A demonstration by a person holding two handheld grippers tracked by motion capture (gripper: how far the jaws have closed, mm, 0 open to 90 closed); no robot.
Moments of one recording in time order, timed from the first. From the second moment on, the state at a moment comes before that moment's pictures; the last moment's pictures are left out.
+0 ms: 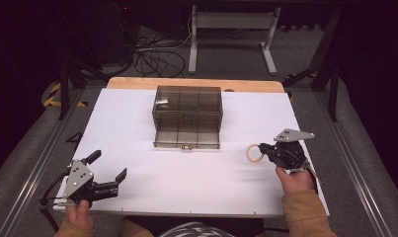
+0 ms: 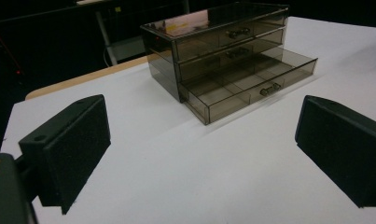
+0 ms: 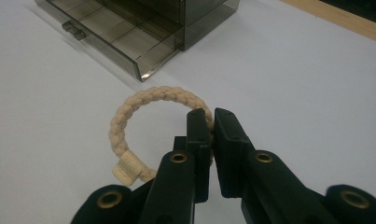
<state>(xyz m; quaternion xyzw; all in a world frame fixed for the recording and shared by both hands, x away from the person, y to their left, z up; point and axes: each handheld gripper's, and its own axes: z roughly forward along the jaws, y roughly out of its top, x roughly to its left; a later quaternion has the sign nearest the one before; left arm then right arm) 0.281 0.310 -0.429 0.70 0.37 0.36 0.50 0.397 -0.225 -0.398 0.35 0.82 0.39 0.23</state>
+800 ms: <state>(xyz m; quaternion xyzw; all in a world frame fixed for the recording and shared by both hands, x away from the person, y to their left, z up) 0.280 0.311 -0.429 0.69 0.37 0.37 0.50 0.391 -0.229 -0.391 0.34 0.80 0.42 0.25</state>
